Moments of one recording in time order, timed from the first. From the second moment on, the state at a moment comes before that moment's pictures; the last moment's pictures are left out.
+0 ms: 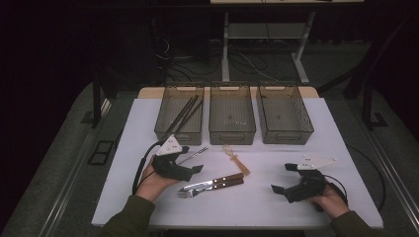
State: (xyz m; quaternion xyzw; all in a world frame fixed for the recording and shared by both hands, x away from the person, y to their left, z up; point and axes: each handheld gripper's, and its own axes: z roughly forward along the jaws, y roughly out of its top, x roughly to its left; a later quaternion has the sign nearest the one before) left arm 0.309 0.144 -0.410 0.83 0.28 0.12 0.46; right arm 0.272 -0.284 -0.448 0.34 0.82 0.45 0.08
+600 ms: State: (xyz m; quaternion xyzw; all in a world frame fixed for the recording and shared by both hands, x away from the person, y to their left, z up) left arm 0.302 0.180 -0.417 0.83 0.32 0.13 0.45; right arm 0.270 -0.283 -0.449 0.34 0.82 0.45 0.09
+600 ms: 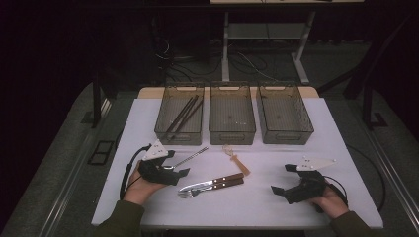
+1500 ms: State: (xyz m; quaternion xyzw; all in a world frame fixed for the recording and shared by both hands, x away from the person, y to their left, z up) left arm 0.311 0.224 -0.439 0.83 0.38 0.13 0.39; right arm 0.268 -0.282 -0.450 0.34 0.82 0.44 0.09
